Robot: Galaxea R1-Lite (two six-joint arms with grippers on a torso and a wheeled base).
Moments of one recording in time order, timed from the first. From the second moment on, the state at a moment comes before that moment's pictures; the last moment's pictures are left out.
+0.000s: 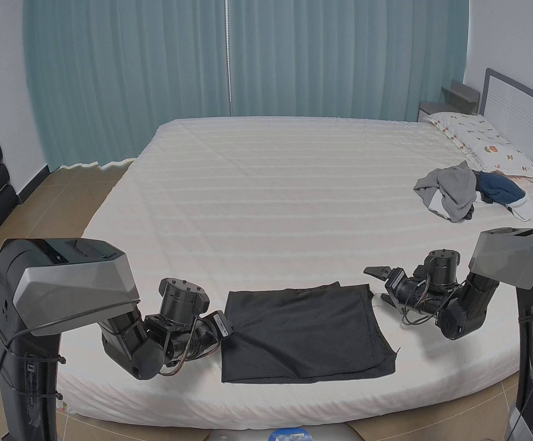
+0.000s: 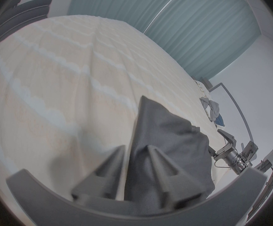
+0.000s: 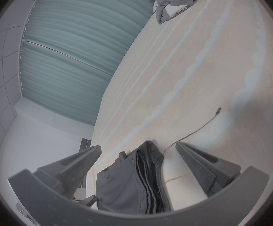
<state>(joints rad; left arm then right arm) -0.48 2.34 -0.72 -0.92 0.01 -0.83 0.14 2.47 -0.84 -1.22 0.31 0.95</state>
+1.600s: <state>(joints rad) -0.28 1.63 -0.40 -0.91 0.17 -0.75 0.24 1.96 -0.34 -1.38 0.11 0.57</state>
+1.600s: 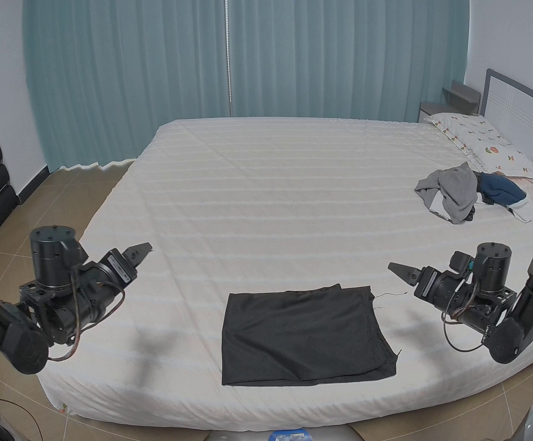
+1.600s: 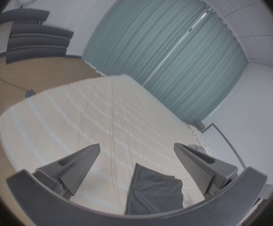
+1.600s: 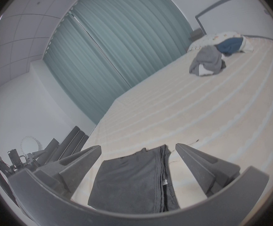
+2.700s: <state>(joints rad) -0.23 0.40 -0.39 -0.13 0.34 -0.08 0.09 0.97 -0.03 -0.89 0.20 0.02</state>
